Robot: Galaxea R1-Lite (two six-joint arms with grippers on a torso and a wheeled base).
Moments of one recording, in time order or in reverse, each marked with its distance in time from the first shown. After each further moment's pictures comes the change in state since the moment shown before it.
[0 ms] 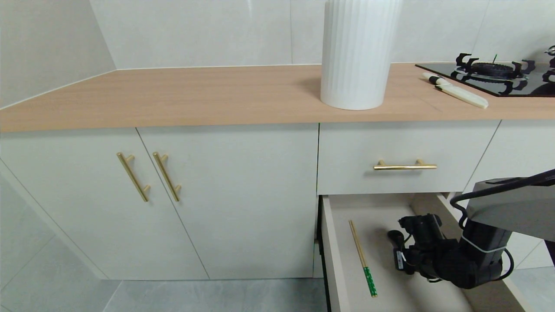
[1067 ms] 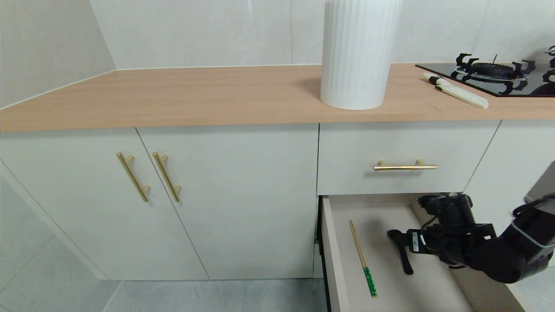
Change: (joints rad) left arm 0.000 0.000 0.000 0.000 0.000 0.000; right arm -0.011 -0.324 0.103 0.078 0.004 0.001
